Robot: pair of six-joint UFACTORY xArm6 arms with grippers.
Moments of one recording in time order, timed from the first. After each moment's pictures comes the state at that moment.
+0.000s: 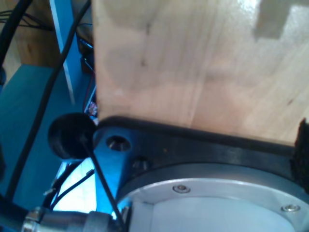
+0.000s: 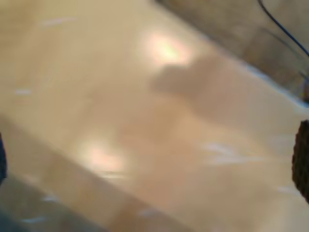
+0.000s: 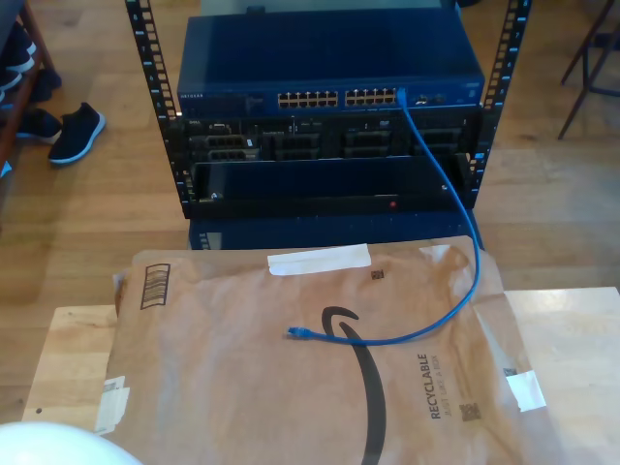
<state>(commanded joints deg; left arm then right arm) 97.7 -29.1 -6.2 8.5 61.6 -6.8 -48.4 -39.0 -25.5 6.0 58.2 15.1</state>
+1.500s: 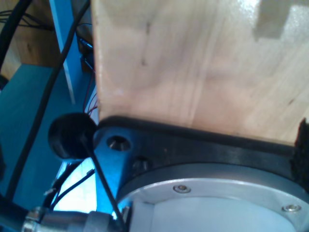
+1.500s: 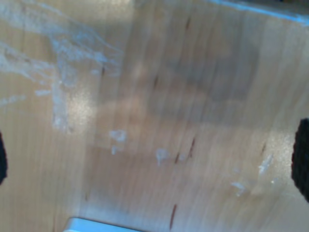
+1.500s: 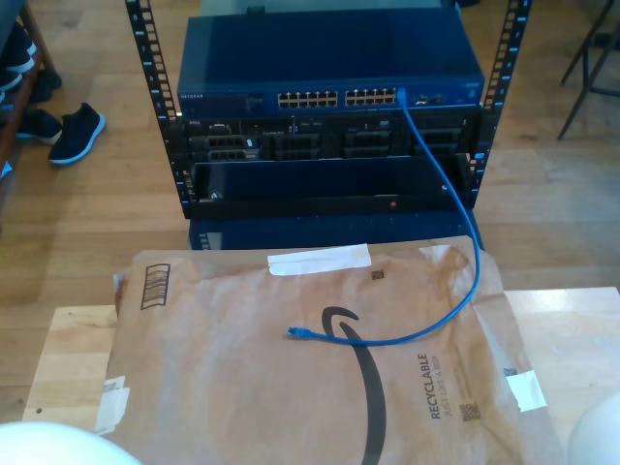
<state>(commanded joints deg) 97.7 -29.1 -6.2 8.5 61.6 -6.8 -87.7 -39.3 0.8 5.9 48.0 -11.2</state>
